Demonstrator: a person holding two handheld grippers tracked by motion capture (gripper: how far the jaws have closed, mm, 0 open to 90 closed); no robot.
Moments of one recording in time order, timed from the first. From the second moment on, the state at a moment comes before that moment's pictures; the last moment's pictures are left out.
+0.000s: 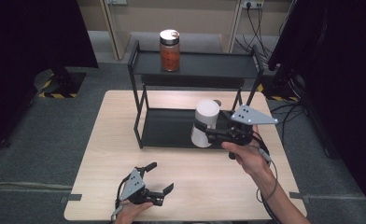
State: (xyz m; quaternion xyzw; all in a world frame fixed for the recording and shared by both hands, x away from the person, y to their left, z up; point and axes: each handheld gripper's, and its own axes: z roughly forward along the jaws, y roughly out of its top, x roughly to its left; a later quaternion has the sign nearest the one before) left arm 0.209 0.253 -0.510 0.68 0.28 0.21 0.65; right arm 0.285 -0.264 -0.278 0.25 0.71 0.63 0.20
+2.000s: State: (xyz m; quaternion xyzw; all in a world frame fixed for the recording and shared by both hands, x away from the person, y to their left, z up) left arm 0.205 0.254 -0.508 0.67 0.27 0.21 0.66; right arm 0.384 -0.178 -0.158 0.39 0.65 0.57 0.33
